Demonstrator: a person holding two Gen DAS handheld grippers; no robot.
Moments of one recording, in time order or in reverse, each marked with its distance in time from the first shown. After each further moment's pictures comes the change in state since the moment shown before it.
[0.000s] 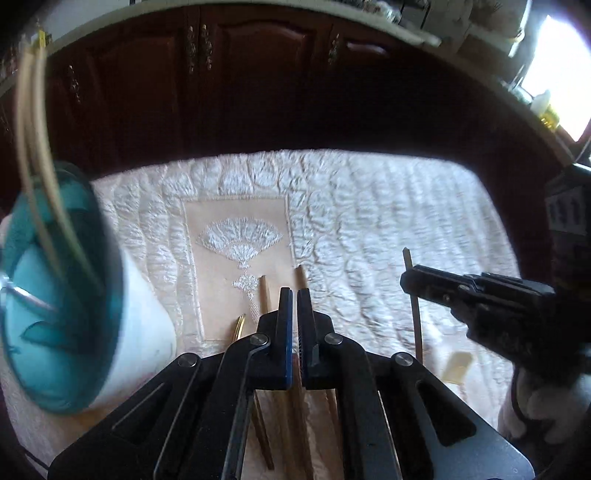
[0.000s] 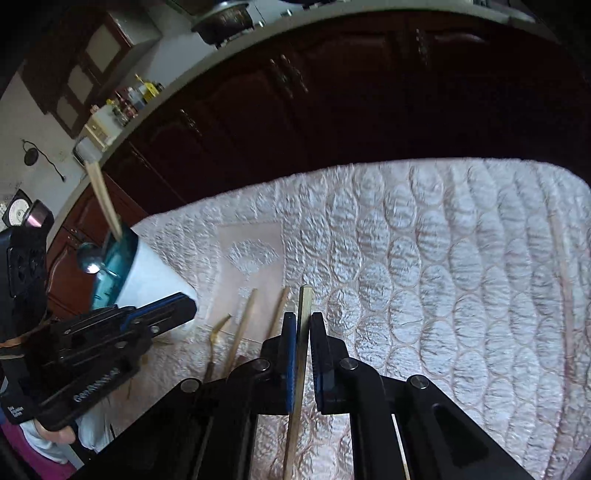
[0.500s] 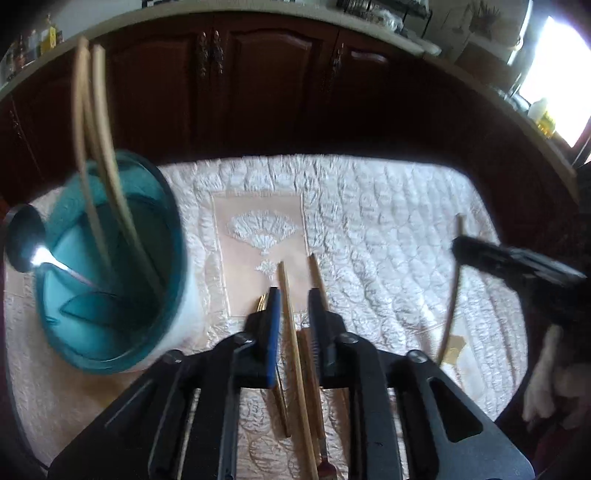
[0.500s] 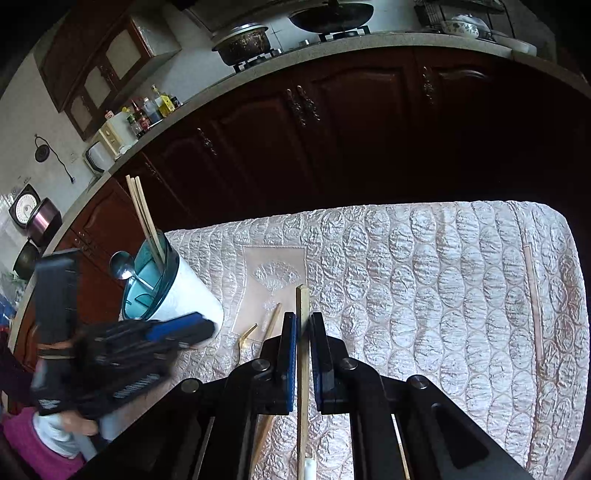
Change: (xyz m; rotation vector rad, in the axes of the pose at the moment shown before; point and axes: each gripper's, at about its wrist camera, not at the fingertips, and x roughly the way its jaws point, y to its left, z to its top) left arm -0.012 0.010 -0.010 -0.016 0.030 0.024; right arm -0.041 0.024 -0.004 -0.042 -0.075 -0.014
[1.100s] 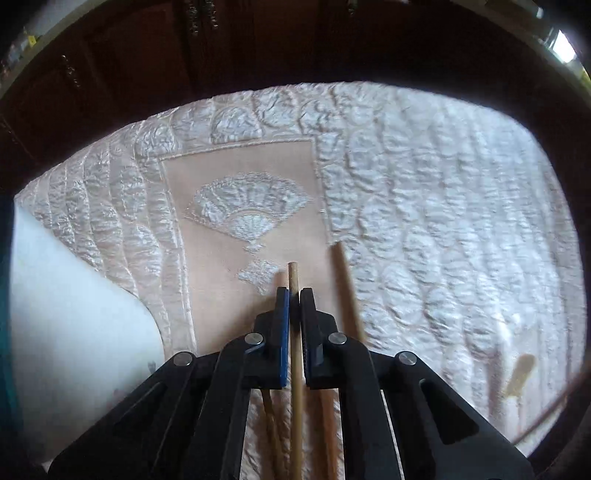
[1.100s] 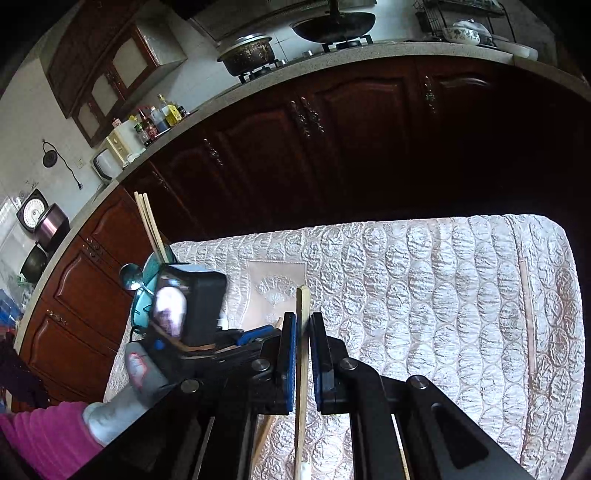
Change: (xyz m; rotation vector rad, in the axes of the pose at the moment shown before) left arm 0.096 -0.021 0.013 0.040 0.126 0.110; right arm -0.019 -0.011 0.008 -0.007 -0.036 0.034
